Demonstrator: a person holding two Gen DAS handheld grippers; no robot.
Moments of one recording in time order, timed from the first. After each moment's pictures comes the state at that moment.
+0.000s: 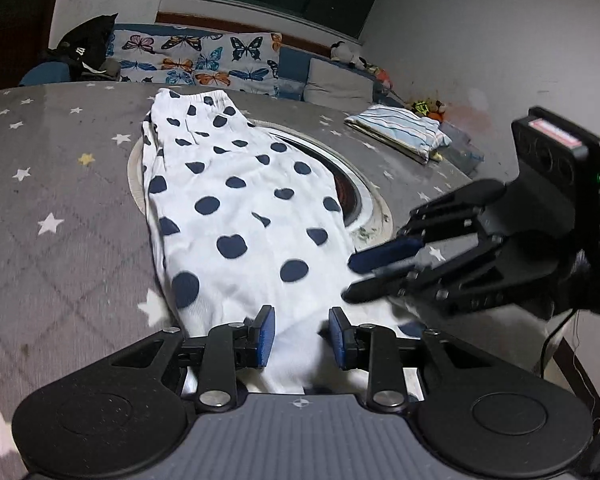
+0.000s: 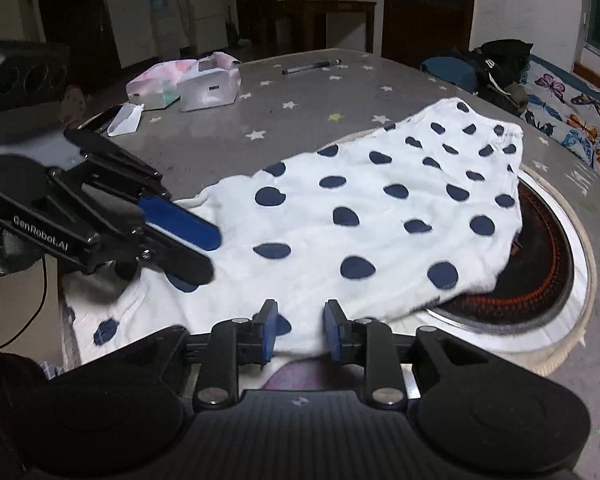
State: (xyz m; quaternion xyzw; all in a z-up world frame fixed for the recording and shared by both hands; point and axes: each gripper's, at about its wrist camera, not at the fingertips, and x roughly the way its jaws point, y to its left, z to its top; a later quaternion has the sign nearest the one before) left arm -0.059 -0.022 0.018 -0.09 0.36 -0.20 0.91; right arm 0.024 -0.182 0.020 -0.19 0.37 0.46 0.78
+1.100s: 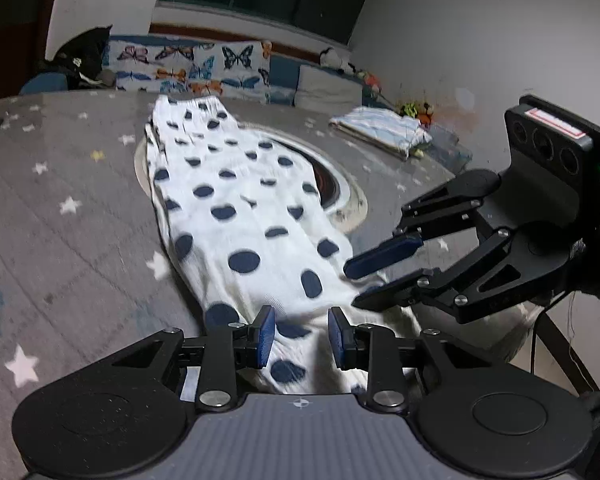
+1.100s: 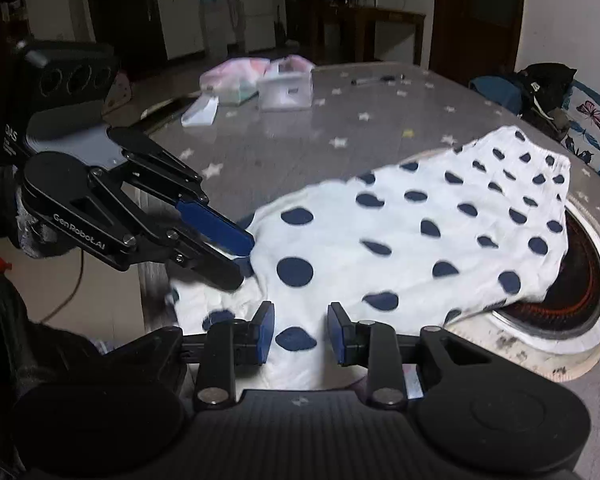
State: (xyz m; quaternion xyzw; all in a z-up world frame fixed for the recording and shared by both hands) left arm -0.107 -0.015 0.031 -0.09 0.34 -0.20 0.91; right arm -0.028 -0.172 0.035 -0.20 0.35 0.52 0.75
